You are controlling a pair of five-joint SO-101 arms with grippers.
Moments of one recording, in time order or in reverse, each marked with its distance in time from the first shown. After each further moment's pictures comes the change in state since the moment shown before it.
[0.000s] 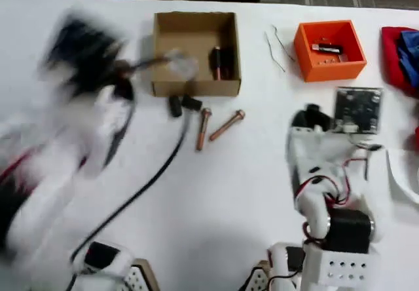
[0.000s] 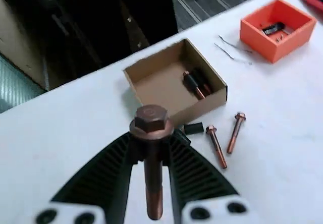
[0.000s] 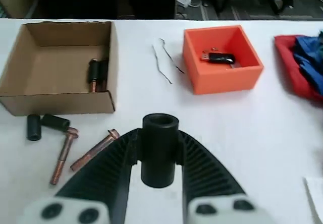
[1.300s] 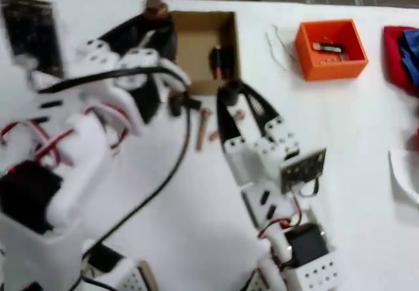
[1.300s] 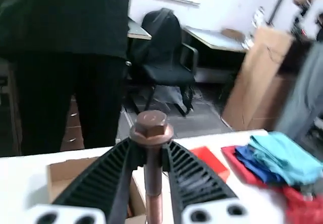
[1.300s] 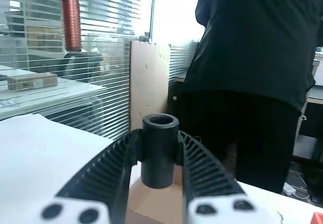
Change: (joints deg) left arm 12.7 2.9 10.3 -34.7 23.0; right arm -24.6 -15.9 29.4 -51.3 0.5
